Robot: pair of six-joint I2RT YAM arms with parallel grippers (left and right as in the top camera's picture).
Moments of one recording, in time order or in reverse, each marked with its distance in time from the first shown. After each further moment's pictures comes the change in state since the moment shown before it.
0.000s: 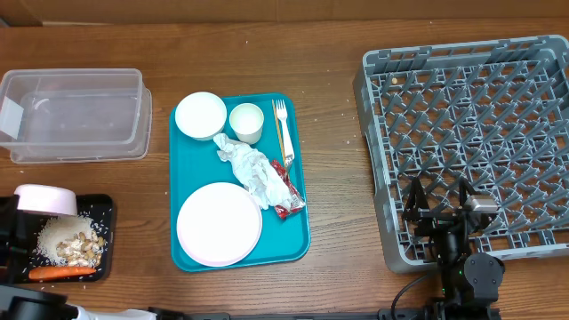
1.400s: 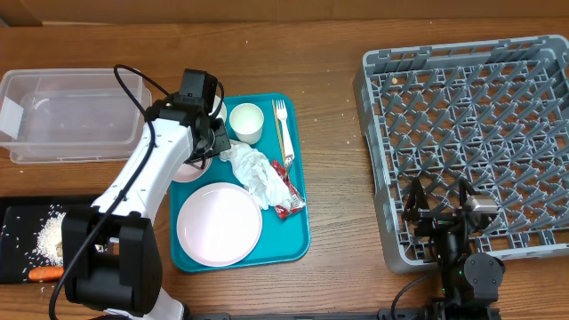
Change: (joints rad) left arm -1.534 -0.075 0.166 0.064 -1.580 -0.082; right arm 0.000 0.000 0.000 0.000 0.000 0.000
